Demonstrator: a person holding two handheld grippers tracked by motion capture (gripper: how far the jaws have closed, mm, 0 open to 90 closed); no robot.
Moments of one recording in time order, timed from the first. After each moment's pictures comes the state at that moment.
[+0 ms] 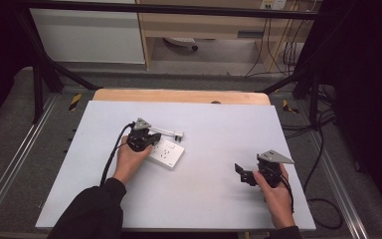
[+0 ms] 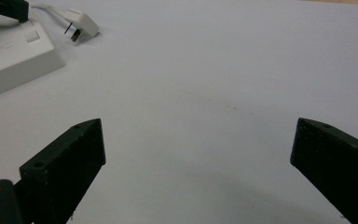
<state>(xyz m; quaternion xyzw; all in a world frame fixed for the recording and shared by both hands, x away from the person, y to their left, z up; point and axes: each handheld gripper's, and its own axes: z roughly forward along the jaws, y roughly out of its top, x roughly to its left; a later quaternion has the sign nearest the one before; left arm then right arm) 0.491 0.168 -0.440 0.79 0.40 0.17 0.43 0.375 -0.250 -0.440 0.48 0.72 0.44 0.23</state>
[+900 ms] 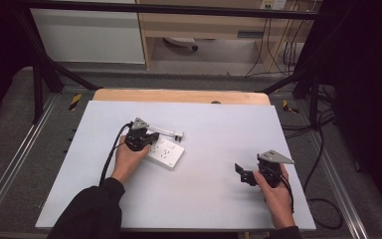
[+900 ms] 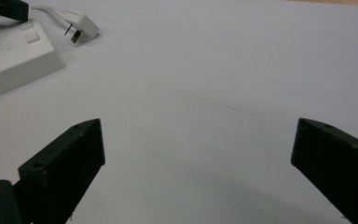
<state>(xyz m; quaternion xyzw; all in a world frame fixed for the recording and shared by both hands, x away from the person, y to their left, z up) 0.493 0.174 -0.441 0.79 0.40 0.17 0.44 0.375 -0.251 -0.440 0.48 0.72 0.44 0.23</state>
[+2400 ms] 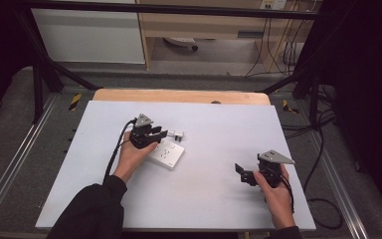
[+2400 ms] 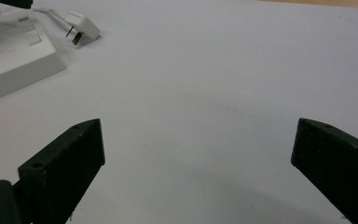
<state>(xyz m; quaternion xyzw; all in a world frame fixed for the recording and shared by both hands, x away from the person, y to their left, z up) 0.495 0.158 -0.428 0.78 0.39 0.18 0.47 0.374 -0.251 -0.439 0.48 0.72 0.44 0.23</state>
